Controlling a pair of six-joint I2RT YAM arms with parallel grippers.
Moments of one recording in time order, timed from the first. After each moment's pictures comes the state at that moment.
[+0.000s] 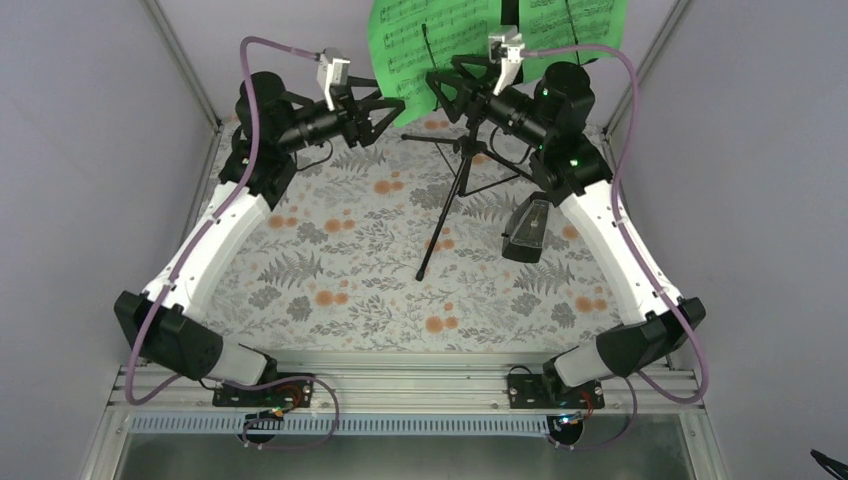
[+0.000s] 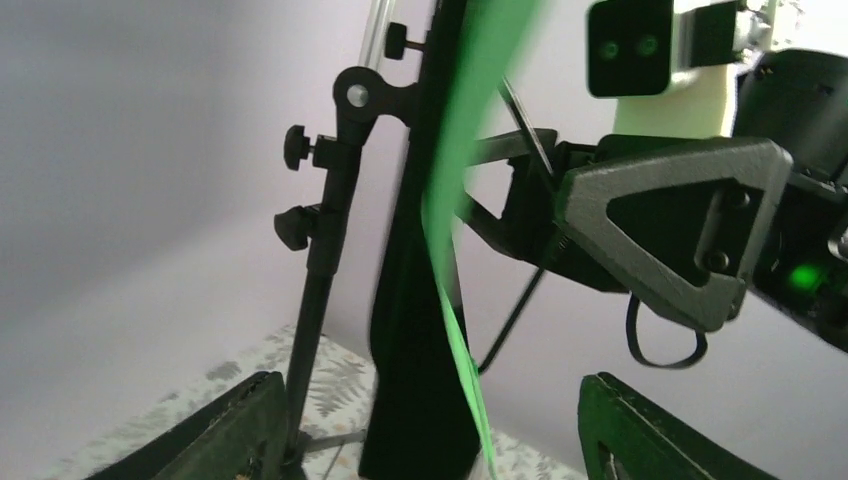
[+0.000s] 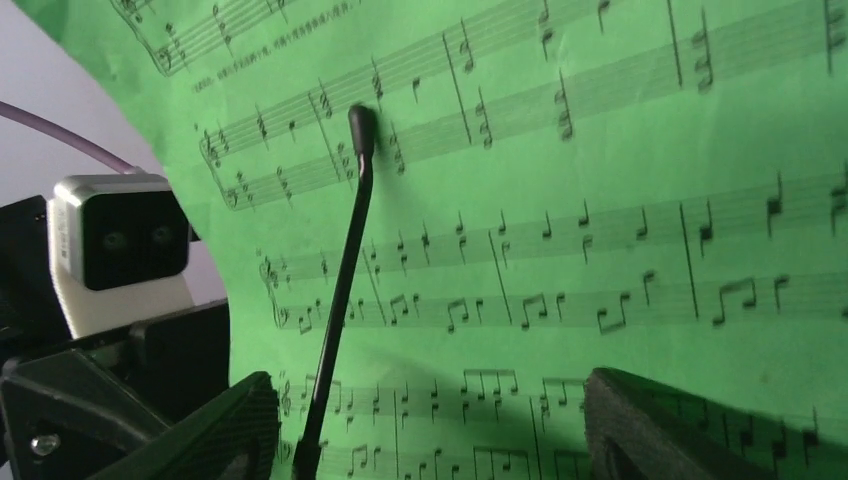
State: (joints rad) left arm -0.36 1.41 1.50 0.05 0.77 -0.37; right arm 0.44 1.46 1.68 -0.11 -0.49 0.26
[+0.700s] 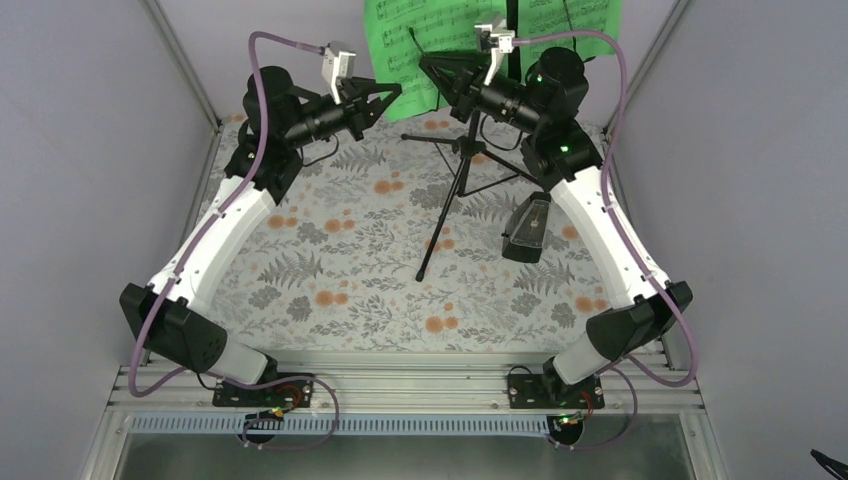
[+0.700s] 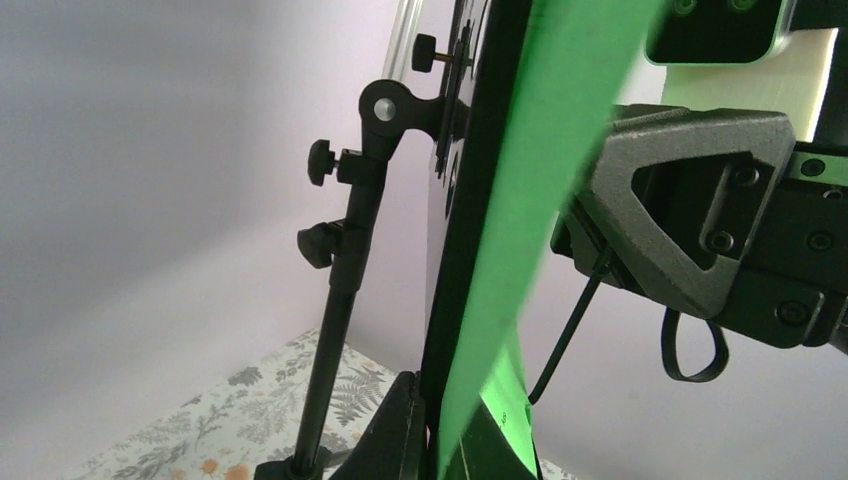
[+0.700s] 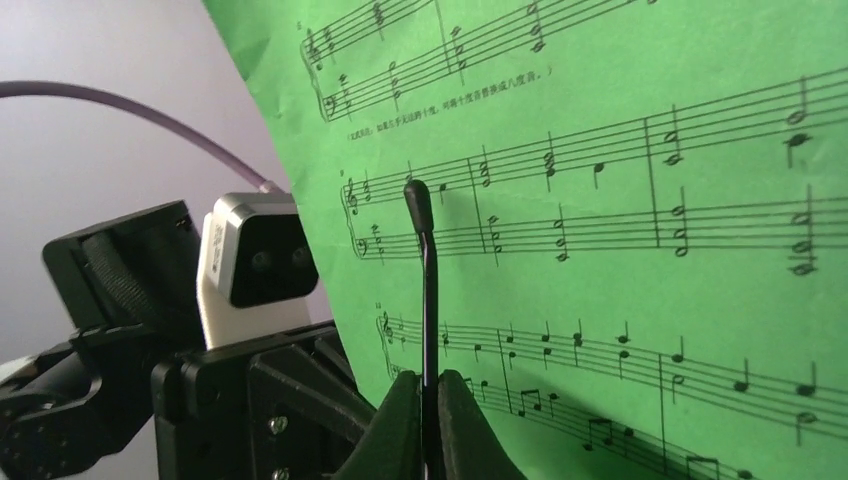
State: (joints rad) left arm -0.38 1.48 1.58 0.03 0.71 -0.36; right arm 0.45 1.57 1.84 -0.08 -0.66 0.28
